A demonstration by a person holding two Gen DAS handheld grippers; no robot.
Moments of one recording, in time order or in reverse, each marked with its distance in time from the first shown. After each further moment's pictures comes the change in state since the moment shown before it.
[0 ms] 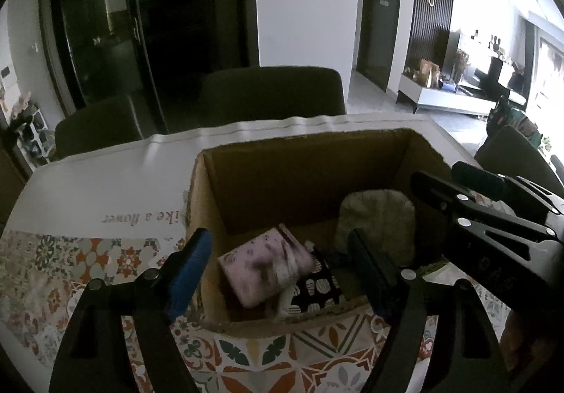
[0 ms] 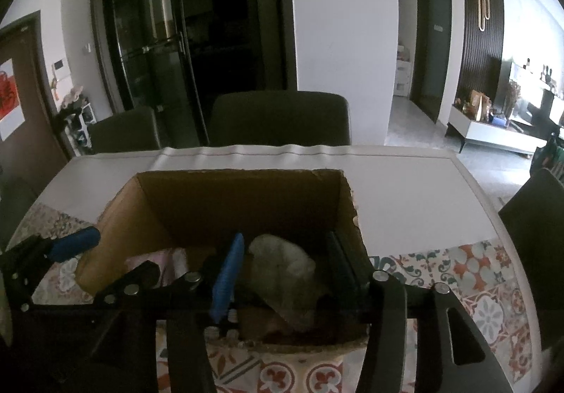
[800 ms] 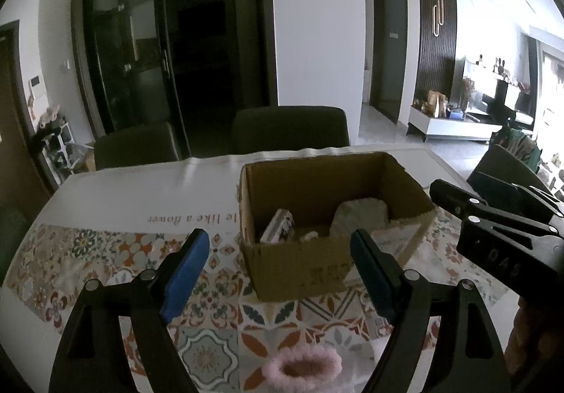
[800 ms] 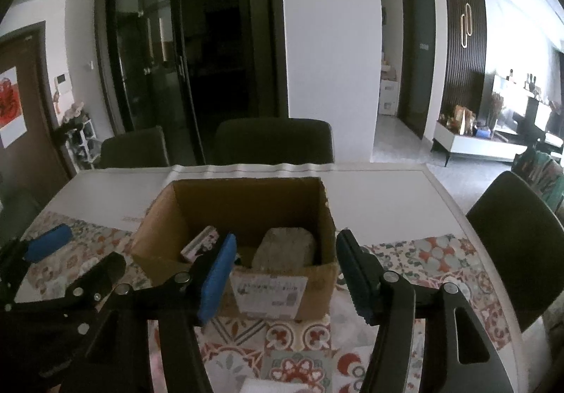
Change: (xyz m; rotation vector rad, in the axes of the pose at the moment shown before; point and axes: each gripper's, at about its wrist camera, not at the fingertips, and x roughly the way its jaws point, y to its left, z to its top) left arm -0.112 0.000 -0.040 -0.025 -0.142 0.069; right arm -0.100 0.014 -0.021 0.013 -0.098 -0.042
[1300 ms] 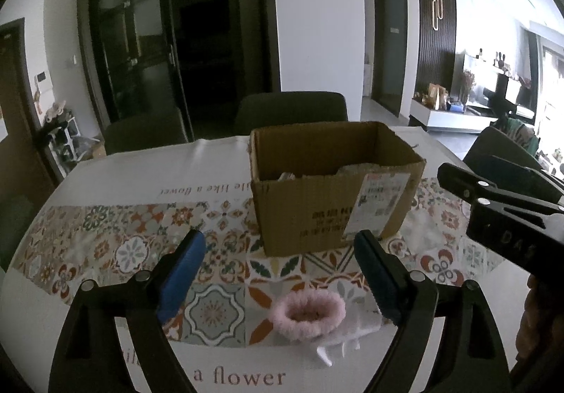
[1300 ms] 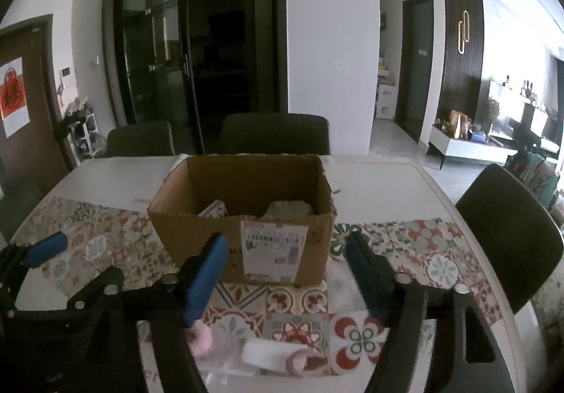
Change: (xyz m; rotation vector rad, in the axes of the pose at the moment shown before) left arm -0.039 0.000 -0.055 0.003 0.015 0.019; right arm -0.045 0.008 -0.044 -0.023 -0.013 -0.024
